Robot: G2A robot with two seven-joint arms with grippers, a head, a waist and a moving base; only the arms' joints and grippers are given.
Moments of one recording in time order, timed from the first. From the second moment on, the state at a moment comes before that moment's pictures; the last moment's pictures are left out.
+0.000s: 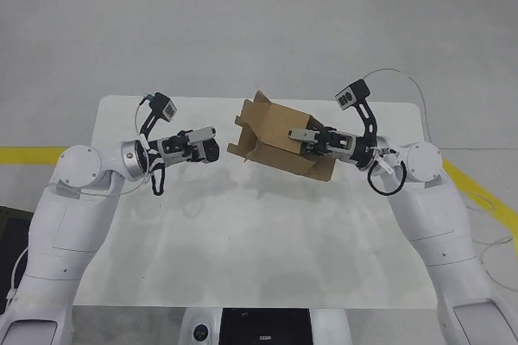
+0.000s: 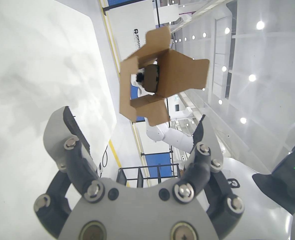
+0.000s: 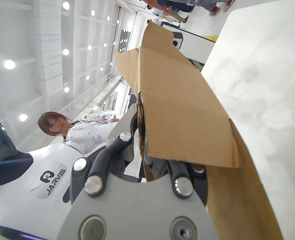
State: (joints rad) left arm 0.96 -1.01 -1.32 -1.48 -0.45 -0.11 -1.09; right arm -0.80 -1.21 1.18 -1.32 0.56 -0.31 1.16
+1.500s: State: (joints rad) left arm 0.90 -1.02 -1.20 -1.47 -0.42 -0.03 -1.09; right arm -0.76 -1.24 1.07 -1.33 0.67 -0.31 1.25
